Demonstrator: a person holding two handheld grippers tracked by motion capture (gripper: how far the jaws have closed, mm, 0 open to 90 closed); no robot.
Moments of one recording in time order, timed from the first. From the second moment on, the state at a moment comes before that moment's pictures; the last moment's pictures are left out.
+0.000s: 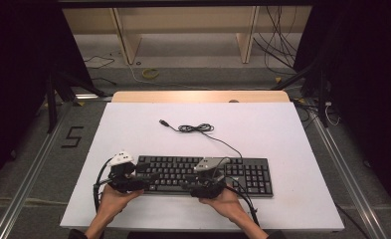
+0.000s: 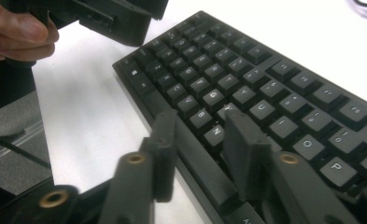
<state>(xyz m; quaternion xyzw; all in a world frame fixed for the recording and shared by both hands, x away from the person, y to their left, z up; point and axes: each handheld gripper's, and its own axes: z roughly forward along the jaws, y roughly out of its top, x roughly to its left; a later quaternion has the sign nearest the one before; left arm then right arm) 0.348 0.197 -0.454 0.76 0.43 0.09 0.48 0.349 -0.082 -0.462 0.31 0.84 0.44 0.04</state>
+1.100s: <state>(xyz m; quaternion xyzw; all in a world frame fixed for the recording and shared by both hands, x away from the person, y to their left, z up) 0.334 0.202 -0.455 0.75 0.42 0.10 0.49 0.352 -0.069 -0.481 0.30 0.86 0.41 0.04</state>
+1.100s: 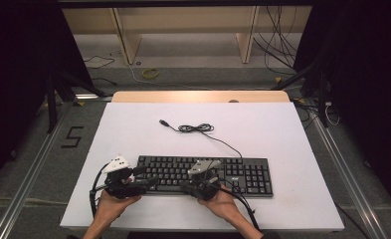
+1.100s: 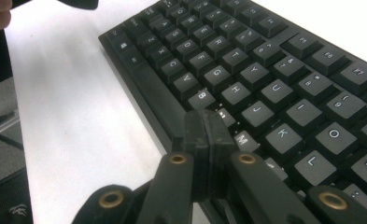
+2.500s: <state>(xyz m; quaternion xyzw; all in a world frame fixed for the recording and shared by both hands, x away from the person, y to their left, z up) 0.339 0.213 -0.460 0.75 0.45 0.11 0.47 0.371 -0.081 -0.464 0.34 0.83 0.44 0.04</state>
